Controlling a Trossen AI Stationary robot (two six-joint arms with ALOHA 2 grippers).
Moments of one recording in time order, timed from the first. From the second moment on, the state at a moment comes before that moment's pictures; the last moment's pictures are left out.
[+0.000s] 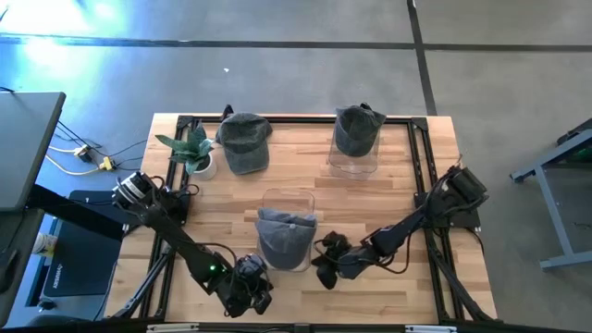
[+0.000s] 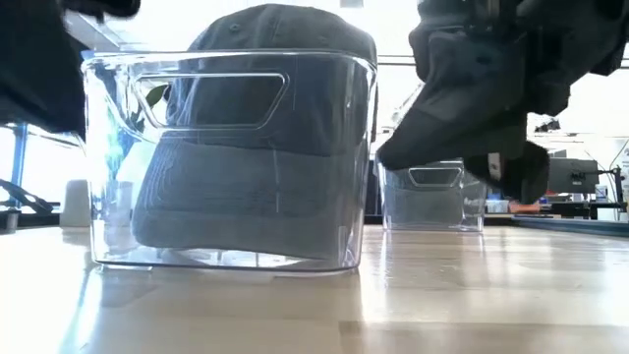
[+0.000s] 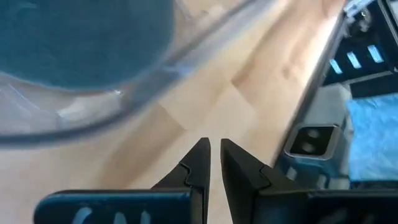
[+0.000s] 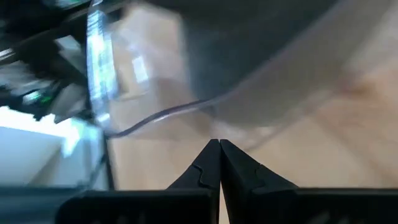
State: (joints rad) left arm -0.79 1.80 1.10 -0.19 -0.47 -1.47; right arm 0.56 1.83 0.89 0.32 0.38 1.17
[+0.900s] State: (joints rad) left arm -0.74 1.73 1.07 -0.52 -0.56 -1.66; right arm 0.58 1.68 0.89 0.06 0.37 1.14
